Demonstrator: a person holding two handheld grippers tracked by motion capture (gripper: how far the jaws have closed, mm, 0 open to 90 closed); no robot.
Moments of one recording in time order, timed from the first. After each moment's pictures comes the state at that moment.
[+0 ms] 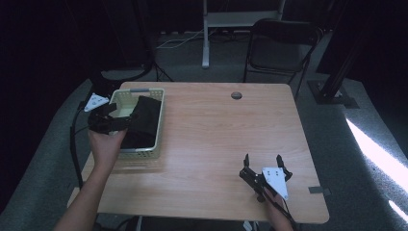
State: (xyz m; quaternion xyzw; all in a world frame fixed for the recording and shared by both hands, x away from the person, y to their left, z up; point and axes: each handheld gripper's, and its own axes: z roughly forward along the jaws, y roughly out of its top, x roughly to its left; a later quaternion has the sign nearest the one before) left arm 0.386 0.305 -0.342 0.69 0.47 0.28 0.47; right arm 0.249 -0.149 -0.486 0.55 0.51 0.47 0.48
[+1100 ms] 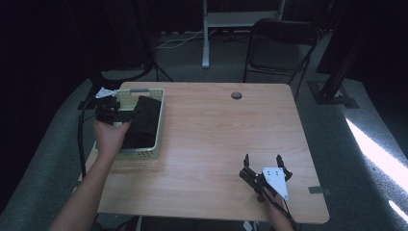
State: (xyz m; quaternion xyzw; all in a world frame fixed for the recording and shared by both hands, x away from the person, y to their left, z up) left arm 0.430 0.308 -0.358 0.71 0.51 0.24 0.41; right arm 0.249 -0.149 -0.486 0.55 0.51 0.47 0.48
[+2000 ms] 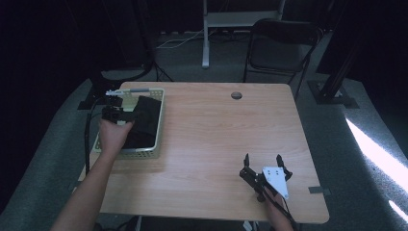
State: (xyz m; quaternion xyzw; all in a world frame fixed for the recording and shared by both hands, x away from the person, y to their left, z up) left arm 0.463 0.310 -0.388 0.73 0.55 0.19 0.35; right arm 0.250 -0.149 -0.485 0.55 0.51 0.47 0.47
